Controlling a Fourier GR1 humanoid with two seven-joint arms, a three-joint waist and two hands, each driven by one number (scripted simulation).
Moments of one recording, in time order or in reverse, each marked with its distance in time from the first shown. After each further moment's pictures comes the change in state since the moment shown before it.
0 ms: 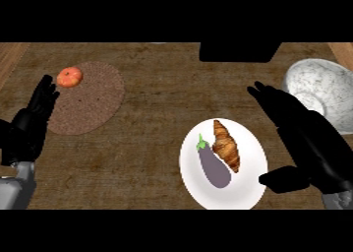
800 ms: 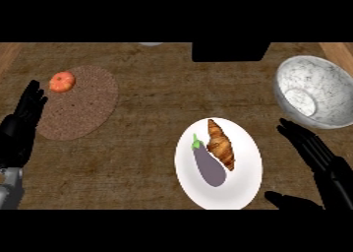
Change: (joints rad) left arm 0.044 0.062 0.004 0.014 0.060 0.023 -0.035; right arm 0.465 -0.051 -0.059 0.031 -0.037 -0.572 -0.580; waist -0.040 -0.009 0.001
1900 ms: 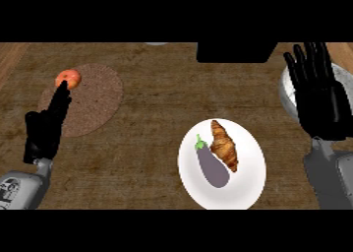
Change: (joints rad) left arm -0.089 -0.044 -0.133 0.095 -0.072 0.086 0.061; right arm -0.467 0.355 -0.341 0.408 -1.006 0.207 -0.191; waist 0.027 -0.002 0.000
